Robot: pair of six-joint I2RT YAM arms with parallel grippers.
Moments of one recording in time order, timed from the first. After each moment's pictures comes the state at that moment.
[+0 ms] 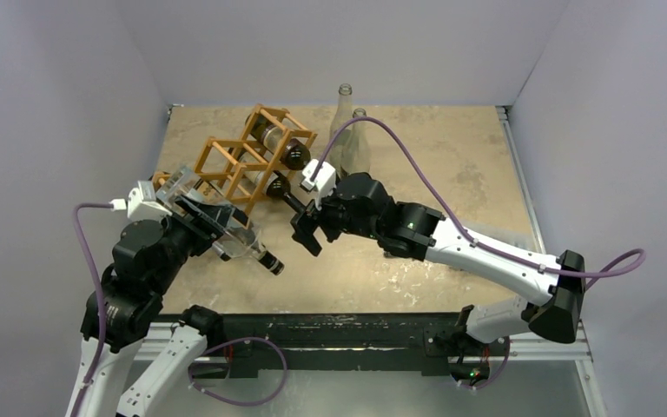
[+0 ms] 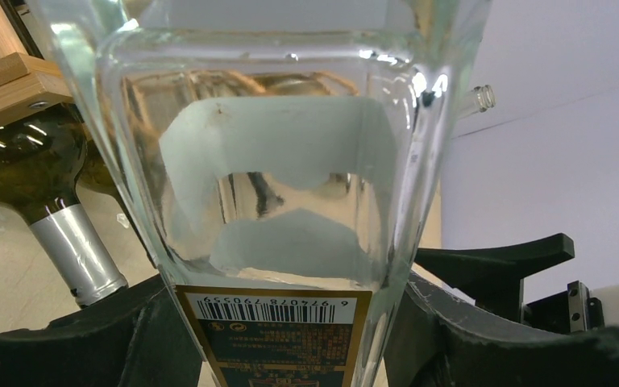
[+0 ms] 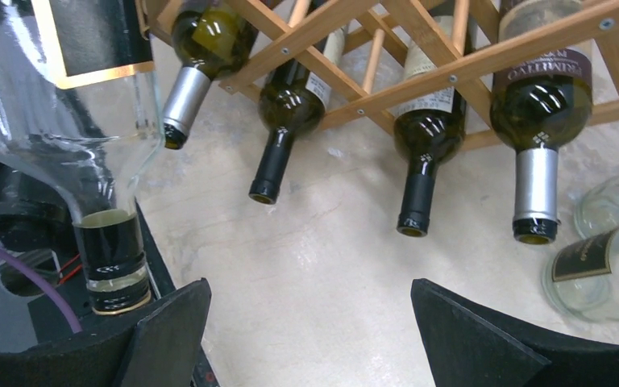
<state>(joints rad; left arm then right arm) -0.35 0.49 1.02 -0.86 -0.18 -0.93 1.08 1.36 1.28 -0.37 0.07 0.06</state>
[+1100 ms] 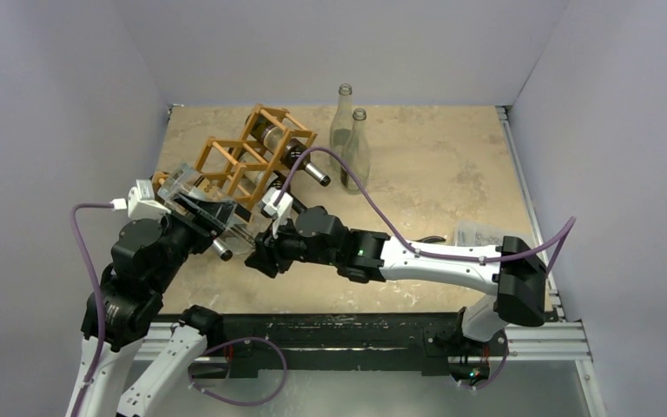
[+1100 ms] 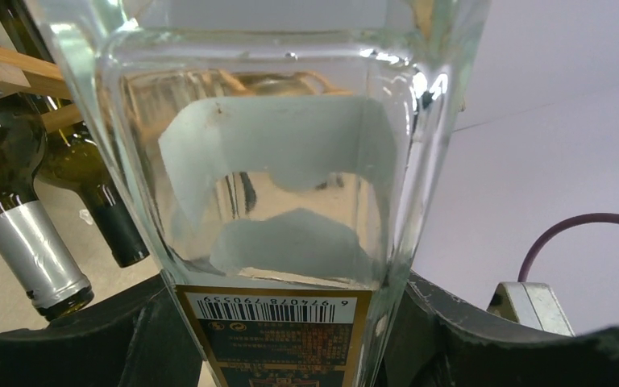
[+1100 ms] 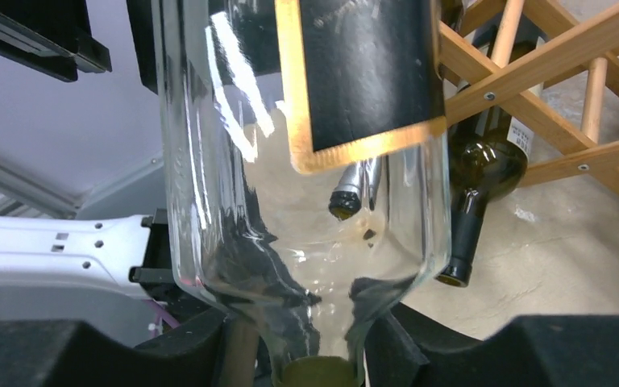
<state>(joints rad) -0.35 0.49 1.02 -0.83 -0.14 -0.99 1.25 1.58 1.24 0.06 -0.03 0.31</state>
